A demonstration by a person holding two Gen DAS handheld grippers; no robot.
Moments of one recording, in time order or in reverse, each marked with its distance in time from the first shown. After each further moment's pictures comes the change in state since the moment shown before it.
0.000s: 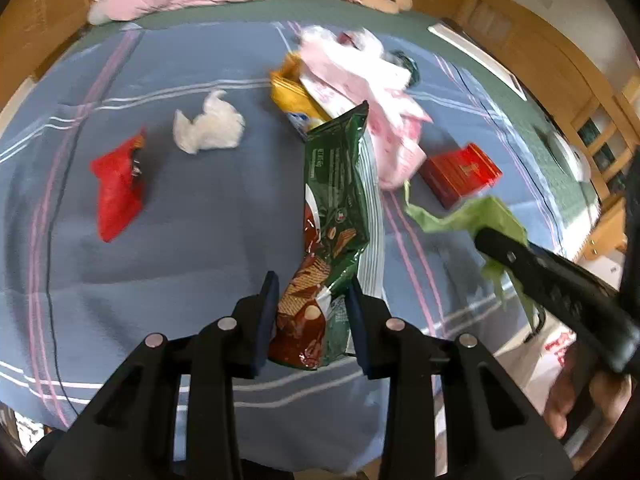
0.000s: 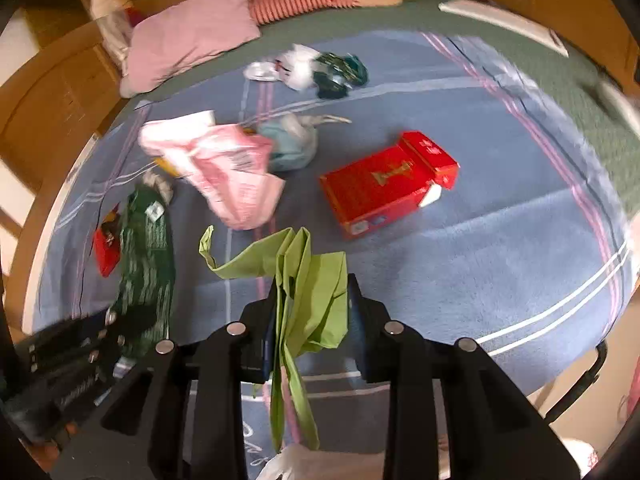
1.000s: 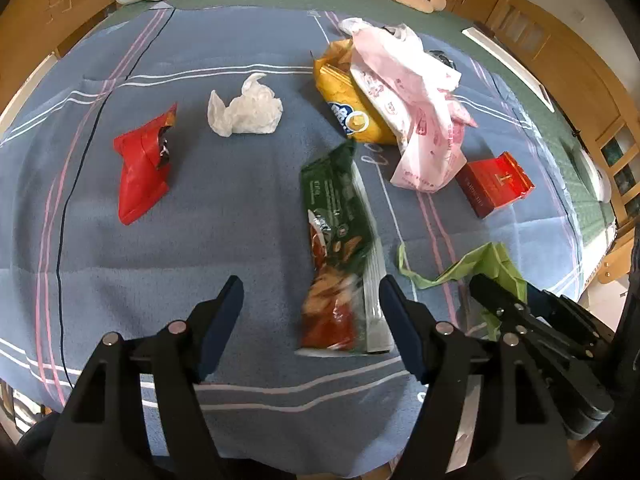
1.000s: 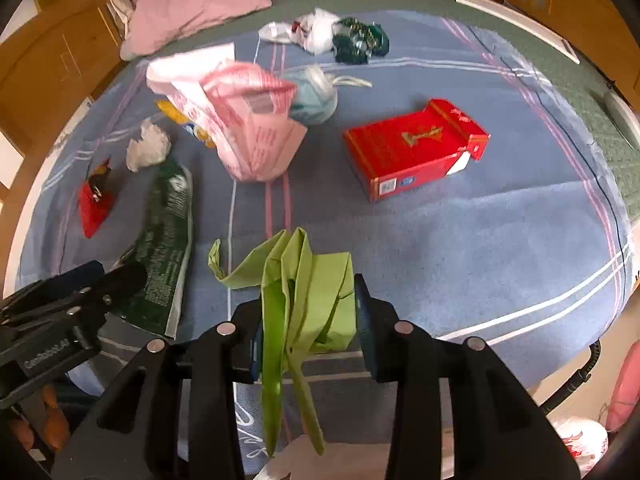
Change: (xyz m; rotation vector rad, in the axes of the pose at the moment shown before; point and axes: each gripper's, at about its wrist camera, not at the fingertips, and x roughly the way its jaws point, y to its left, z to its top) left arm 0.014 0.005 0.001 -0.072 0.047 0.061; right arm 0.030 0.018 -0.015 -0.049 0.093 -0.047
